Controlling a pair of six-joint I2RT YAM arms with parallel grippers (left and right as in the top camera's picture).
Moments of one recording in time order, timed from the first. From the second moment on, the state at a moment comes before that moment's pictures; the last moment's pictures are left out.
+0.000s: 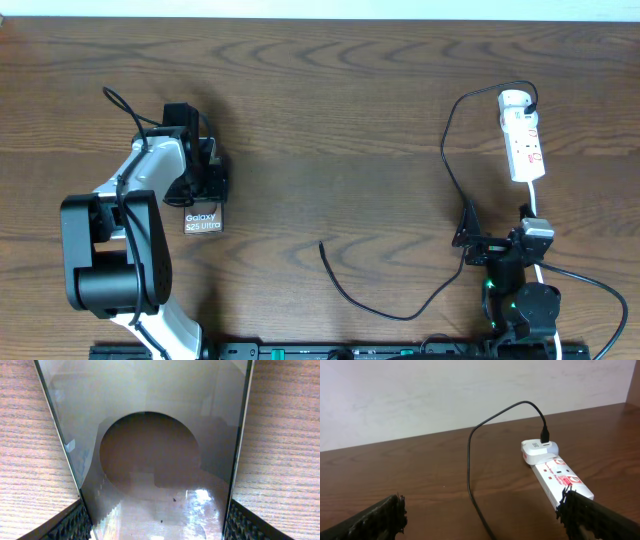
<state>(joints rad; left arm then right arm) 0.05 1.87 1.11 -0.79 0.00 0.04 0.04 0.01 0.01 -0.06 0.07 0.18</state>
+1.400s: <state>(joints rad) 0.06 1.63 1.27 -0.79 0.45 -0.25 0.04 0.01 0.01 -0.06 0.07 0.18</state>
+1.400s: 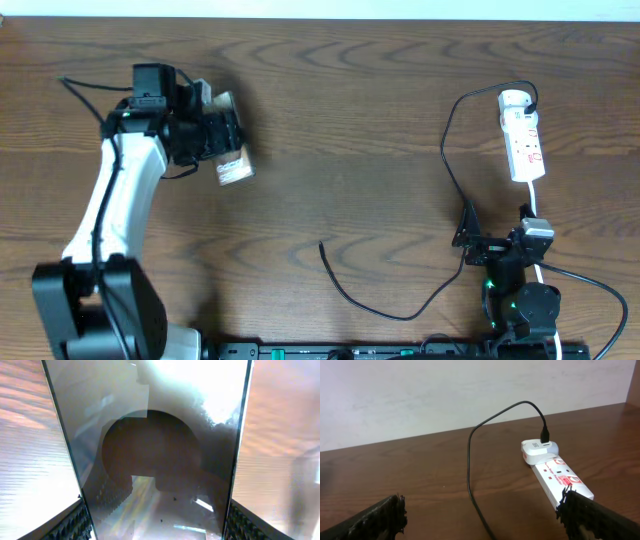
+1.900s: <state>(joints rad) 0.11 1.57 1.27 -0.79 1.11 -1.09 0.04 0.01 0.01 -0.06 0.07 0.18</state>
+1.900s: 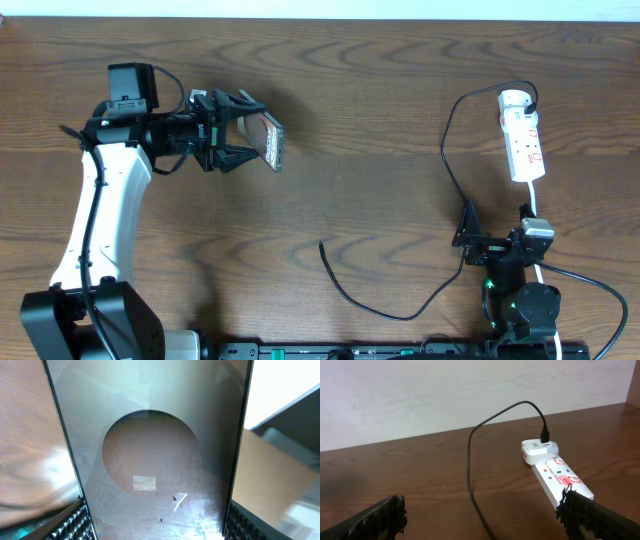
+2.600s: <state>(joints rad) 0.14 1.57 1.27 -0.79 1.23 -1.24 0.04 0.01 0.01 -0.06 0.07 0.18</state>
